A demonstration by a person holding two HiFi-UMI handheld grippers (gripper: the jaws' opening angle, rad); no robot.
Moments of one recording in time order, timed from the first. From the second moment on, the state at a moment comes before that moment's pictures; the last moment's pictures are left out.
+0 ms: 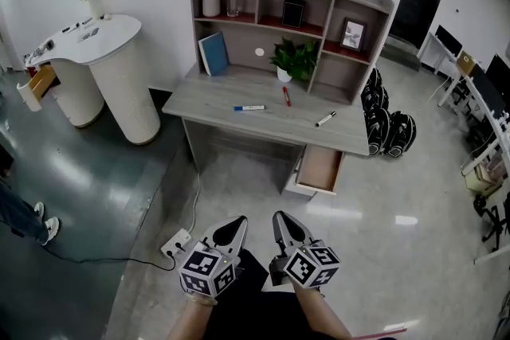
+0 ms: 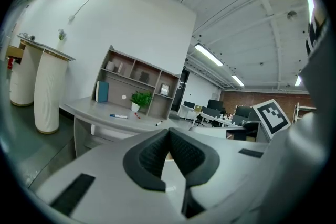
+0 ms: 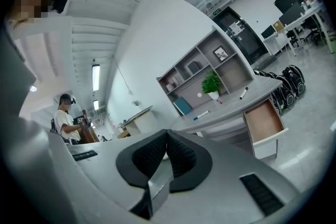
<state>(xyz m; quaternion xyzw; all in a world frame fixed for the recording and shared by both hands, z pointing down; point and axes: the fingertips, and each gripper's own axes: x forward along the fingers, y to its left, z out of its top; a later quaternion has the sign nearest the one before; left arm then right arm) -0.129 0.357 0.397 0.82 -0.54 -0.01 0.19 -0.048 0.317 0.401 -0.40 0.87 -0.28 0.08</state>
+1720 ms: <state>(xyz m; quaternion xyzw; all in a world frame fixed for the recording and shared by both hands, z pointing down) -0.238 -0.027 0.418 0.83 -0.50 0.01 0.23 -0.145 -0.047 0.434 -0.45 0.85 -0.27 0.00</state>
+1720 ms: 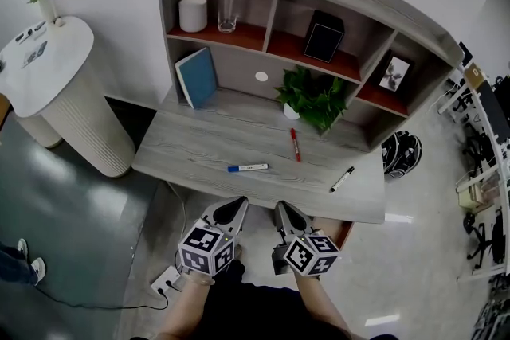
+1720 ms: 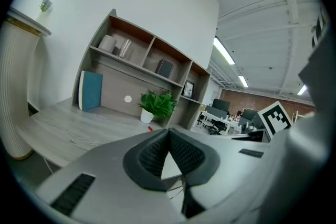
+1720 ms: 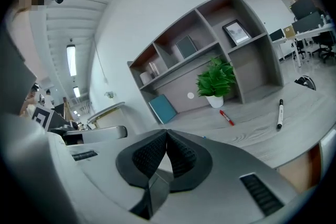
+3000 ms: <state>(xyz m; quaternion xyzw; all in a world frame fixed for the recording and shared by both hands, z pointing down) -0.320 -0.130 0.501 0.76 -0.57 0.05 0.31 -0.241 -0.152 0.577 -0.08 0.86 0.05 -0.49</state>
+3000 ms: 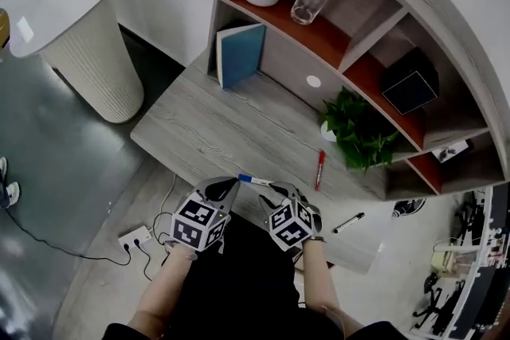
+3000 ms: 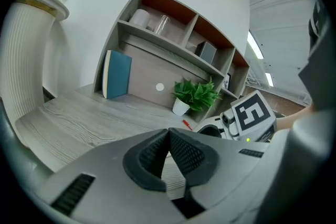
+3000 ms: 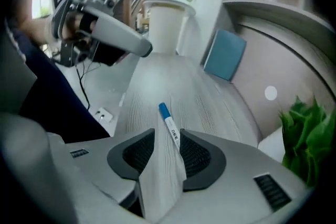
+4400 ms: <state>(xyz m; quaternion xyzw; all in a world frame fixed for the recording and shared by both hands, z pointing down) -0.322 -0.139 0.538 0.73 -0.58 0.10 0.34 -0.253 -0.165 0.617 0.01 0.83 0.00 -0.55</state>
